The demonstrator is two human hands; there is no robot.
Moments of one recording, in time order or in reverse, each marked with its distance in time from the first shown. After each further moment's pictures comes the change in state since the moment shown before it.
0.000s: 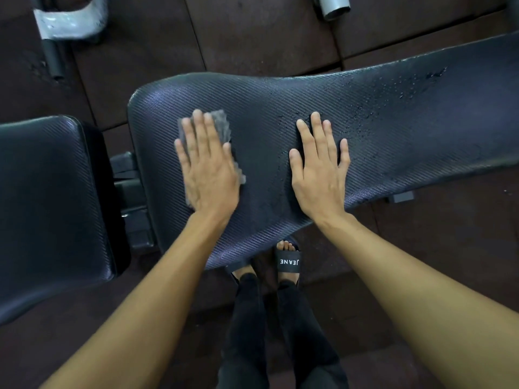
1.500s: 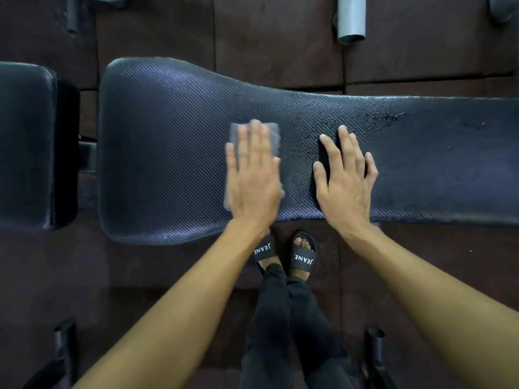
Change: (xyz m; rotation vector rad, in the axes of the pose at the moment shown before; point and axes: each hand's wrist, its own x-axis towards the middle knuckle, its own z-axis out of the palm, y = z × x) left_hand -0.048 0.165 0.036 -0.069 0.084 -0.044; right_hand 0.046 0.133 -0.076 -0.125 -0.099 -0.221
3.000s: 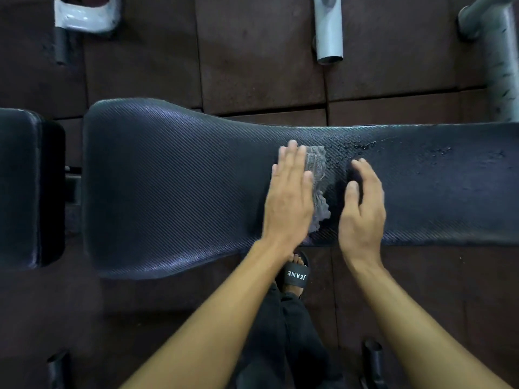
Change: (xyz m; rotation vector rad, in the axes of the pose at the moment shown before) left_hand 0.019 0.088 -0.012 -0.561 -0.186 0.095; right_hand 0.001 0.016 -0.049 0.655 0.226 0.292
